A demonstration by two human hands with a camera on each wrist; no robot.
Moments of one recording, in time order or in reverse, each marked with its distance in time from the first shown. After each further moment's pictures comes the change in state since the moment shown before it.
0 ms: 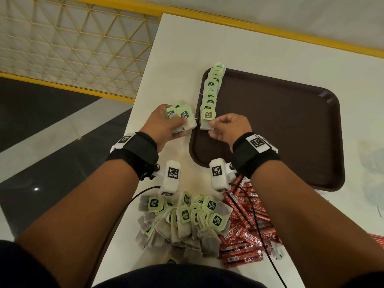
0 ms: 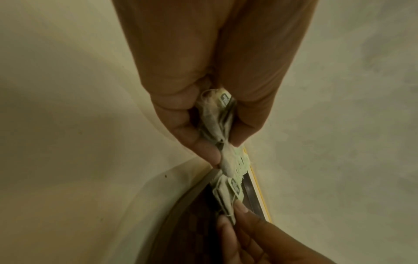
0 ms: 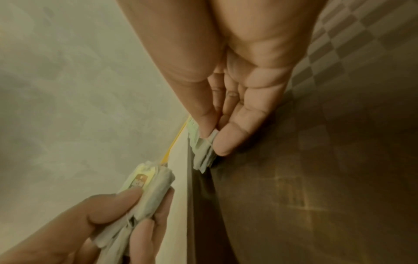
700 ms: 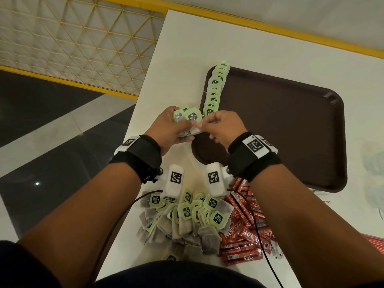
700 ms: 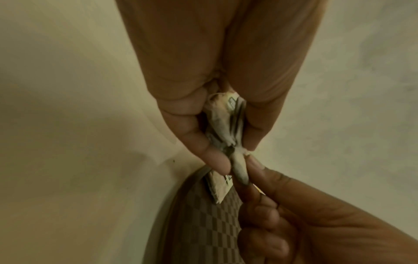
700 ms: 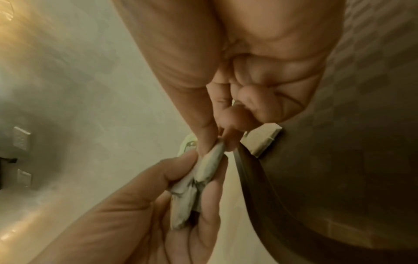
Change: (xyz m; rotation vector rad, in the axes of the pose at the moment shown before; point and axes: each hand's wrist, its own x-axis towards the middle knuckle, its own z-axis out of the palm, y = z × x) left_hand -0.013 -0.007 0.002 0.032 -0.062 -0.011; right_hand -0.021 -0.011 0.017 -0.317 -0.111 -0.173
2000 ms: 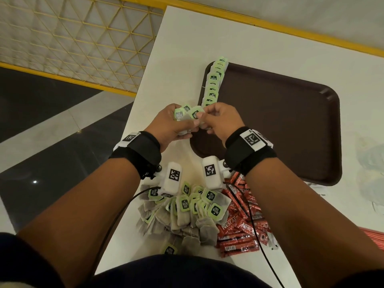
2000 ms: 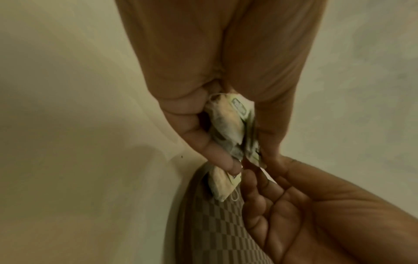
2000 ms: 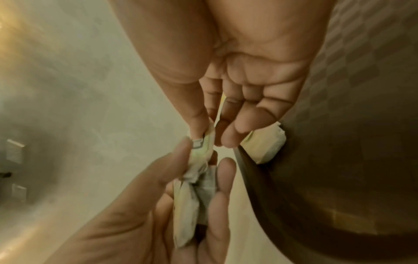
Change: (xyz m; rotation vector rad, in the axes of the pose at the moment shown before) left_hand -0.012 -0.002 0.004 0.058 -0.037 0.027; right_hand -0.004 0.000 0.005 0.109 0.035 -0.044
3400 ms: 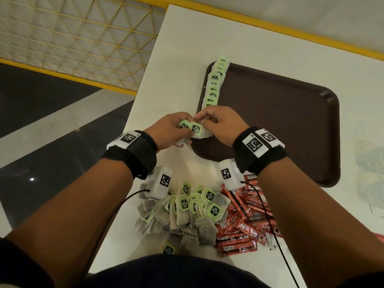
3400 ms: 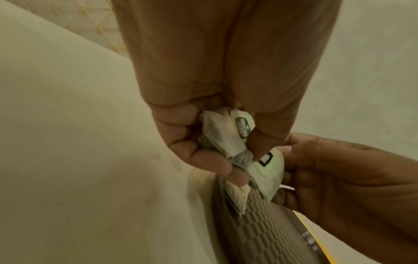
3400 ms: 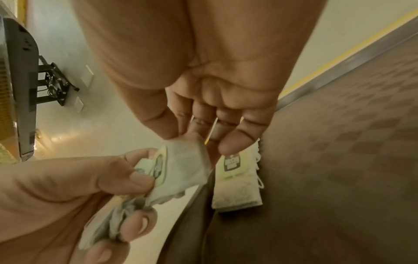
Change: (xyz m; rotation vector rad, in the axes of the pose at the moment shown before) left_hand -0.003 -0.004 -0.009 0.407 -0.162 0.034; right_hand -0.002 -0.004 -0.017 -0.509 -0.217 -0.286
